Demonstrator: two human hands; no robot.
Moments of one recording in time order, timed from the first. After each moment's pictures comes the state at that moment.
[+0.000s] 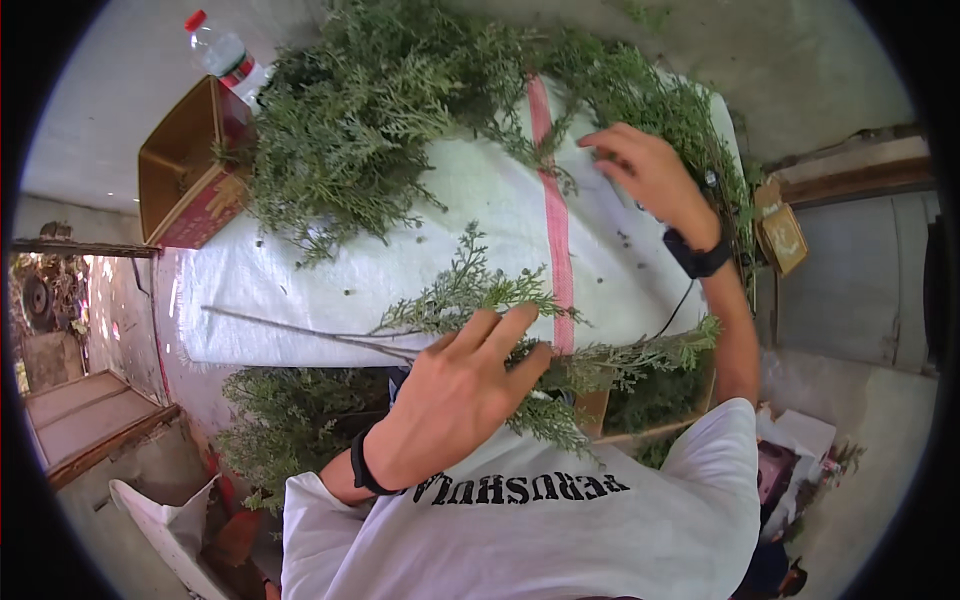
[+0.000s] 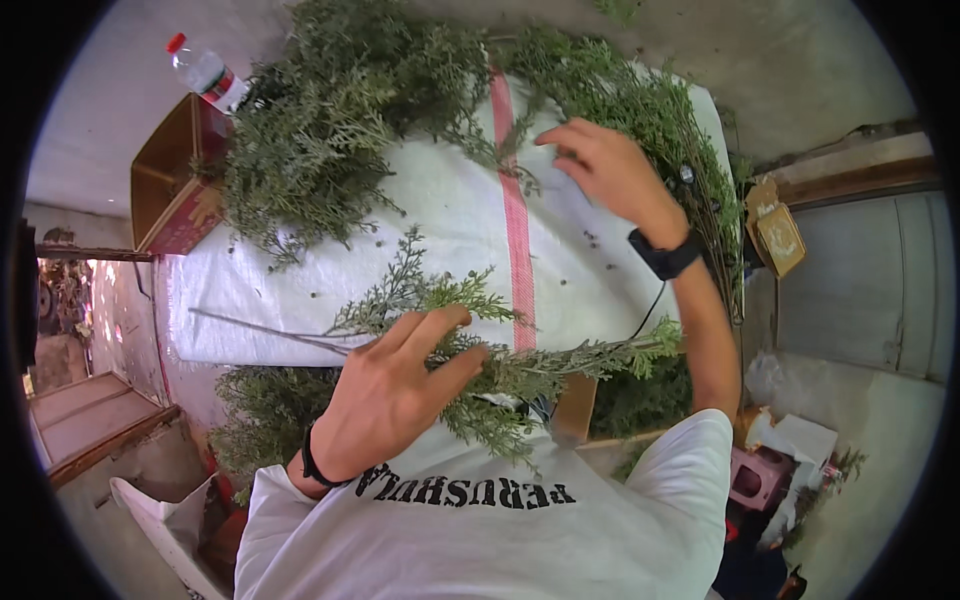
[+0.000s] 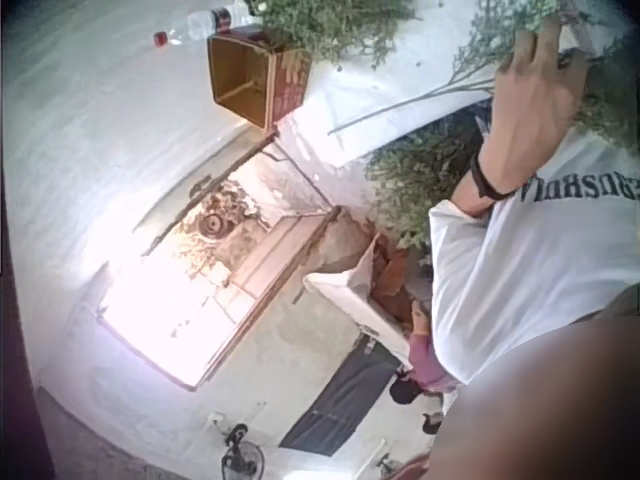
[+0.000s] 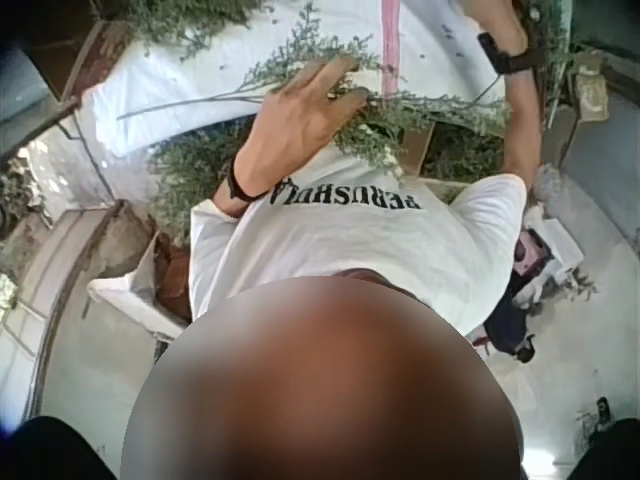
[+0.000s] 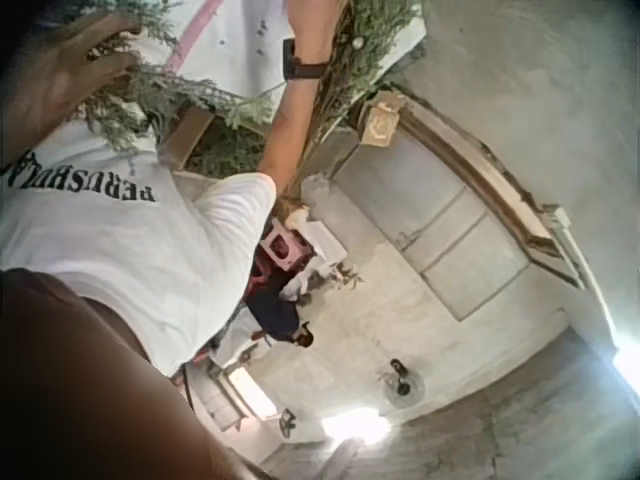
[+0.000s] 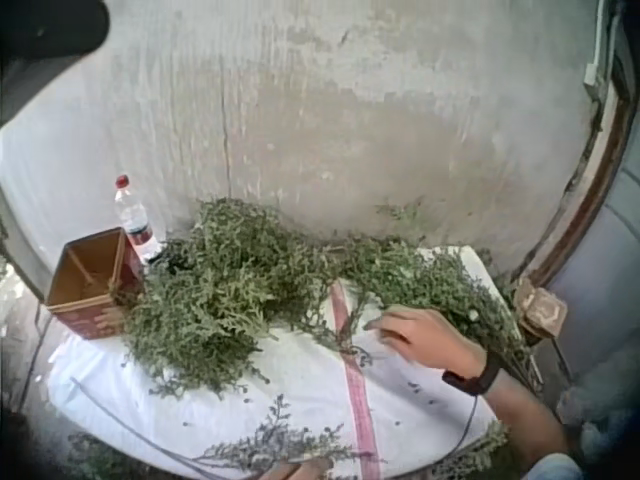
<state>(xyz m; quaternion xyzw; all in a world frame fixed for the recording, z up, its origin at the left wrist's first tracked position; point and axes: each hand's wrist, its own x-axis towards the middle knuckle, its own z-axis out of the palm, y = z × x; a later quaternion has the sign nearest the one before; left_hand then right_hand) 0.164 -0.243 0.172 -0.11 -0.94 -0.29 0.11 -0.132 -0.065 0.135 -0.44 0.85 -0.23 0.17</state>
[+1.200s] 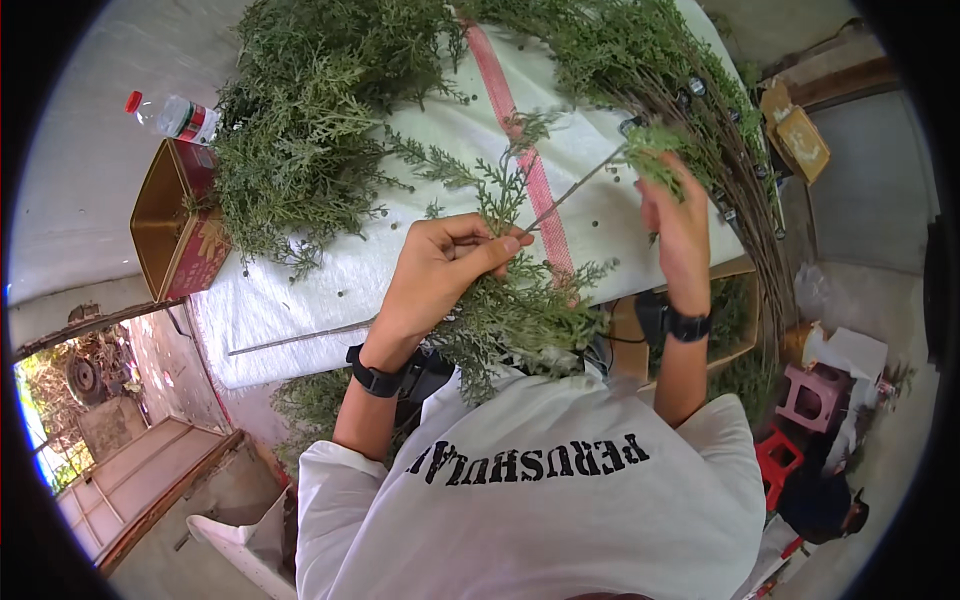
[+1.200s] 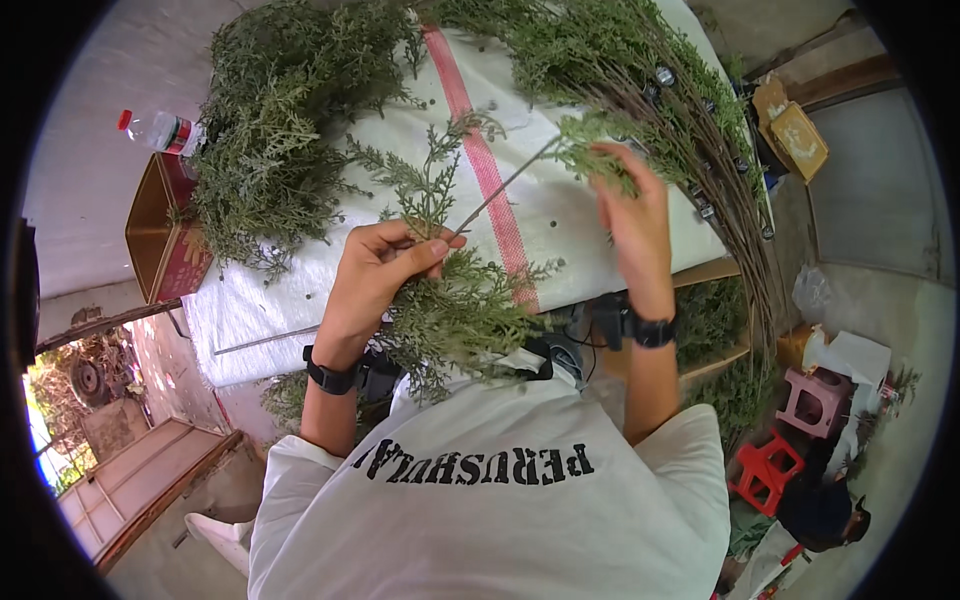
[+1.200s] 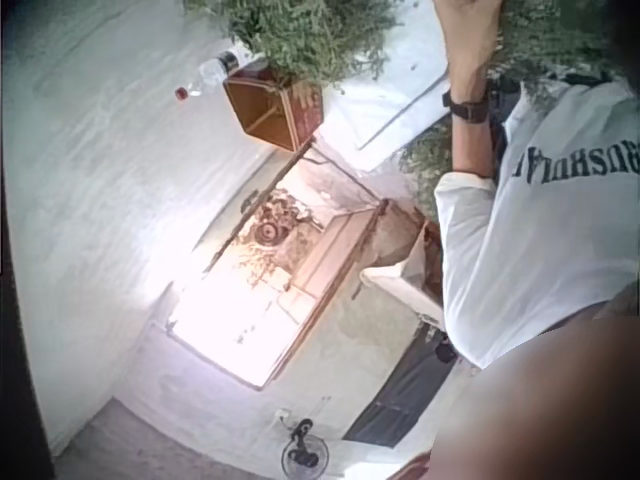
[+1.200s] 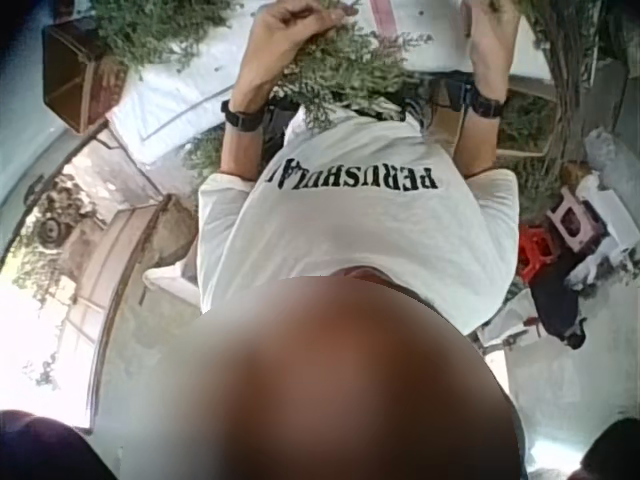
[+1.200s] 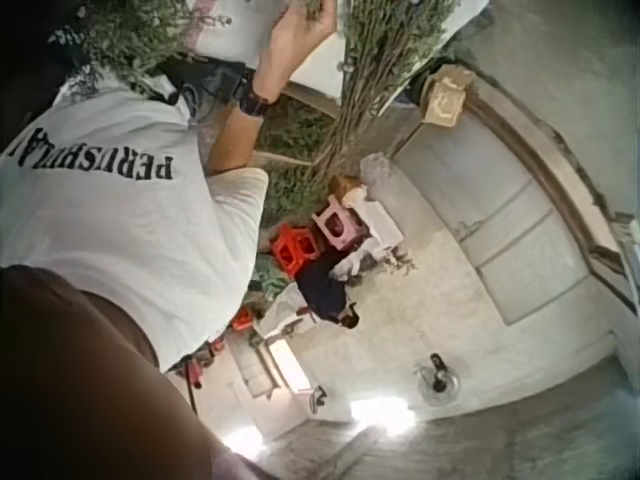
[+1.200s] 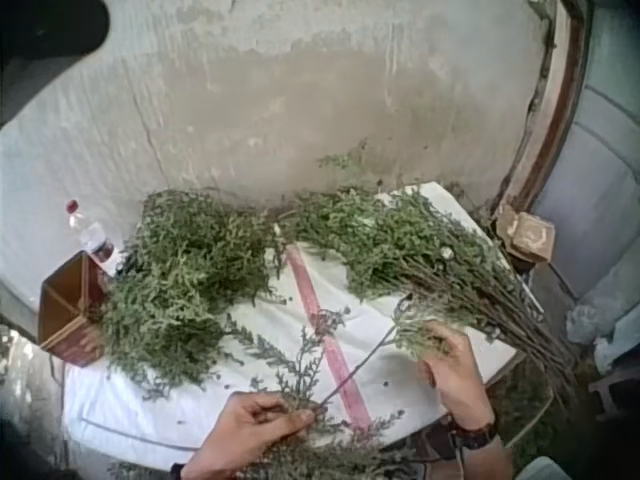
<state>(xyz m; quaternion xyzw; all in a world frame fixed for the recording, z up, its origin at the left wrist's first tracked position) 0.096 -0.256 0.110 0.10 -0.60 -0.78 -0.13 -0.005 0.004 0.093 0.03 0.67 -0.73 0.07</state>
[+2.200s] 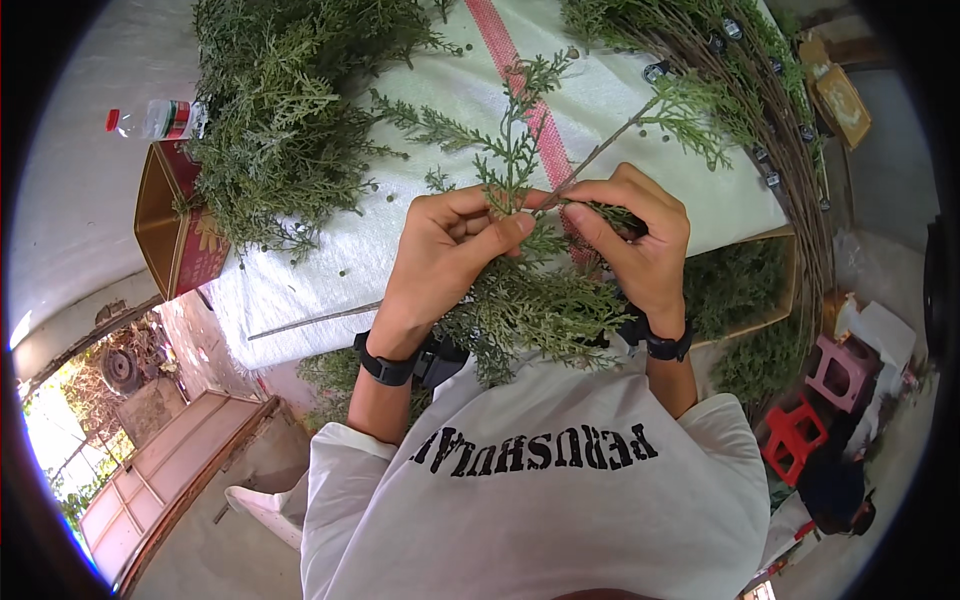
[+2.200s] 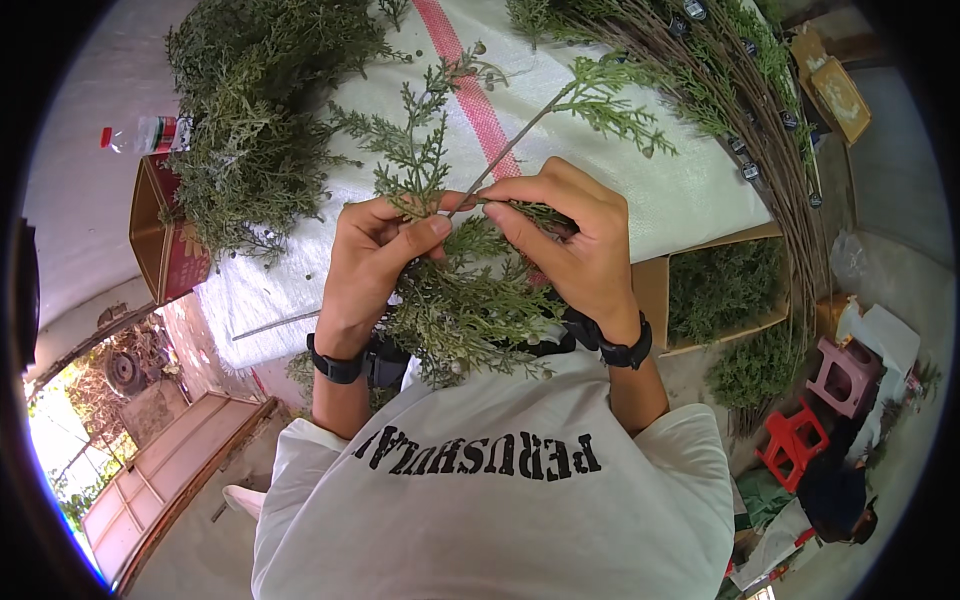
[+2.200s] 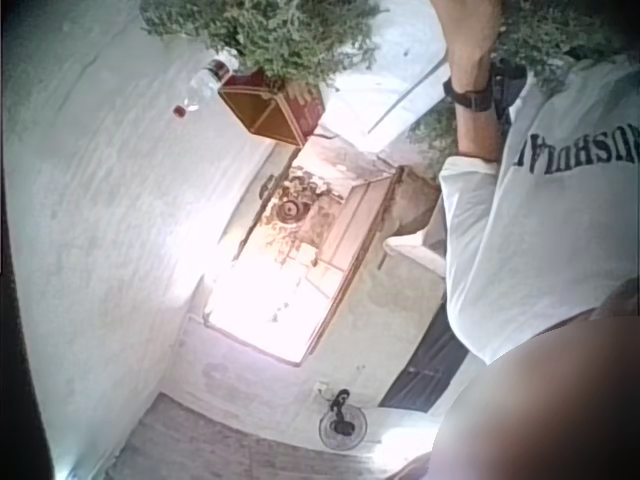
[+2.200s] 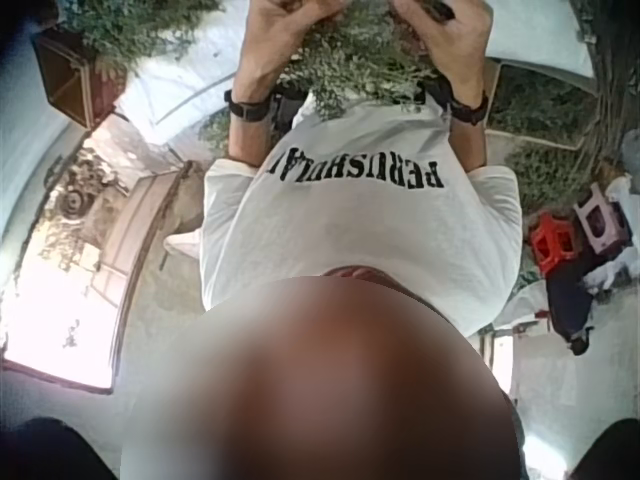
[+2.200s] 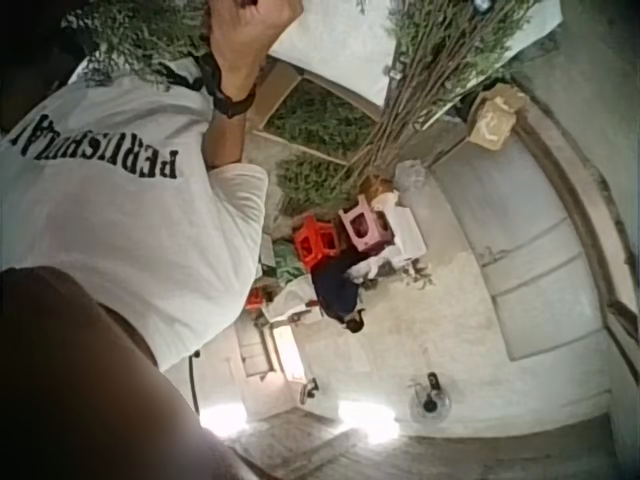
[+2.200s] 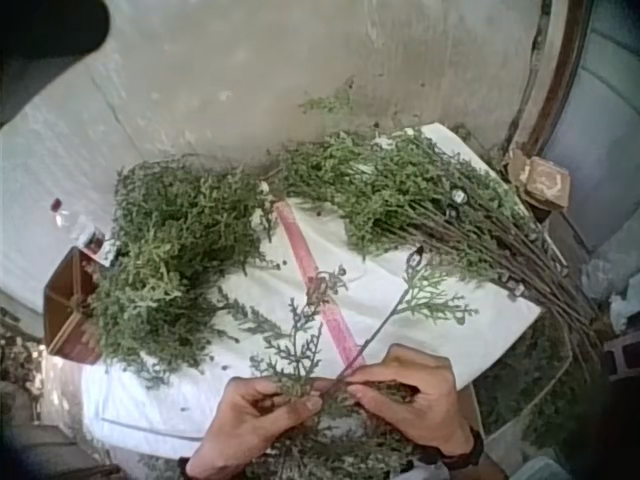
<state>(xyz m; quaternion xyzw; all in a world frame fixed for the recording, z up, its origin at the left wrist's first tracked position) 0.093 -0.244 0.107 0.13 -0.61 -0.76 -0.15 0.041 -0.036 0.082 -0.22 0.76 -0.61 0.01</state>
